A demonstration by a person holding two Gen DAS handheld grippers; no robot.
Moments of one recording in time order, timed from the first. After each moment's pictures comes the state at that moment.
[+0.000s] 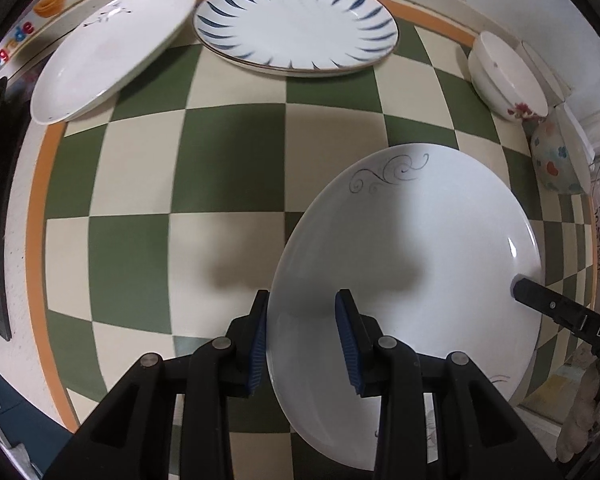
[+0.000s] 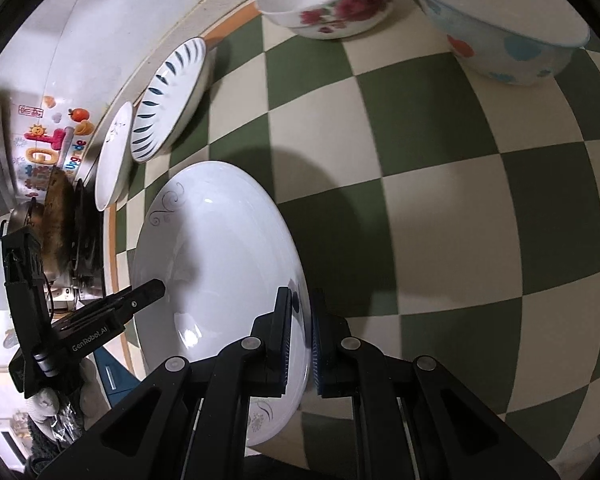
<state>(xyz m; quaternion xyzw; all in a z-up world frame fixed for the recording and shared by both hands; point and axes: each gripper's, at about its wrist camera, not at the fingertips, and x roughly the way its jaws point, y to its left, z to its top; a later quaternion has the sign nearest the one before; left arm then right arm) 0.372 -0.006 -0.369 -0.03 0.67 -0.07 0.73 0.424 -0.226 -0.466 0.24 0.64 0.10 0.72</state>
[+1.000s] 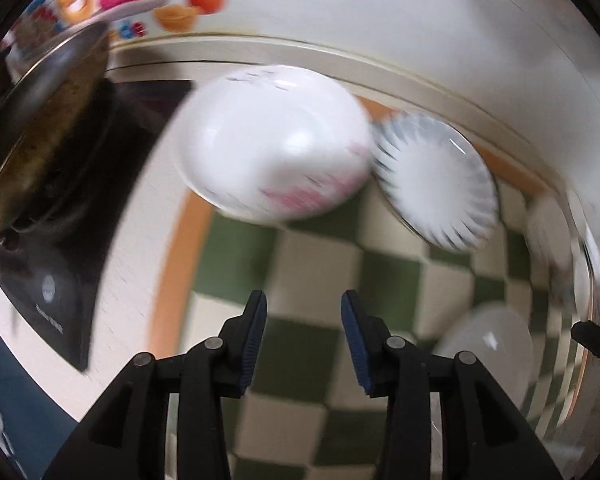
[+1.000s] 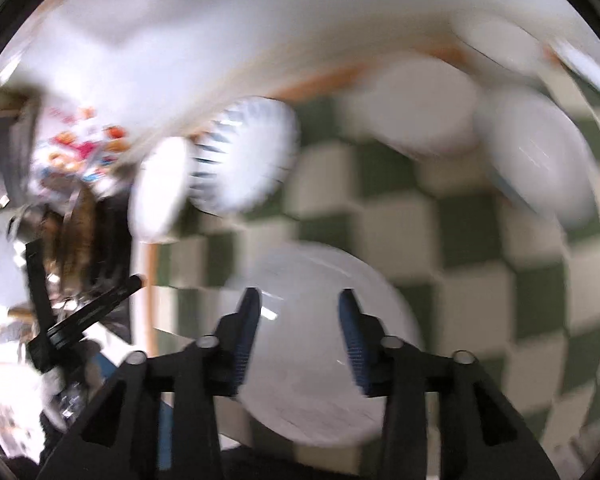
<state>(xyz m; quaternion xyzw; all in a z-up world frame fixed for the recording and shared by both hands) 0.435 0.153 -0.296 -0.11 0.60 0.03 0.79 0.480 -0.153 -0.360 0.20 0.59 0.13 0.77</state>
